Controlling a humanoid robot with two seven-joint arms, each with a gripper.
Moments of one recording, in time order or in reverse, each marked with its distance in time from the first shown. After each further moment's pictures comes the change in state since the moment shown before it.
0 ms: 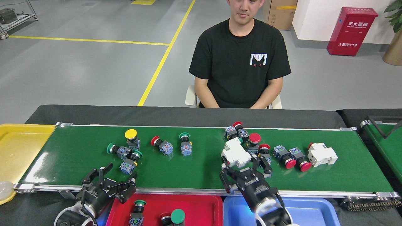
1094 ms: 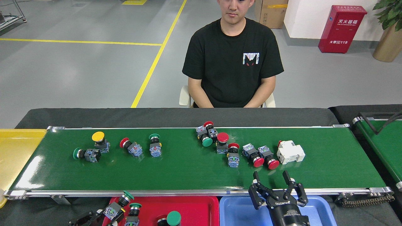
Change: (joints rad) left arm 0.452 -0.006 0.152 -0.404 0.207 -0.335 0.030; right arm -0.188 0.161 0.015 0.192 0.063 0.547 0.011
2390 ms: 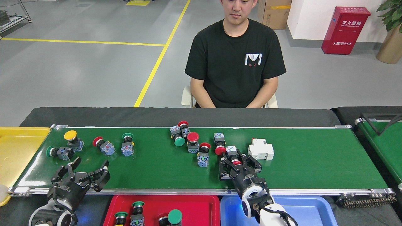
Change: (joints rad) left arm -0.618 -0.028 0.046 0.594 -0.223 0.353 -0.065; right arm -0.277 0.135 0.078 0.354 0.002 -0.194 0.081
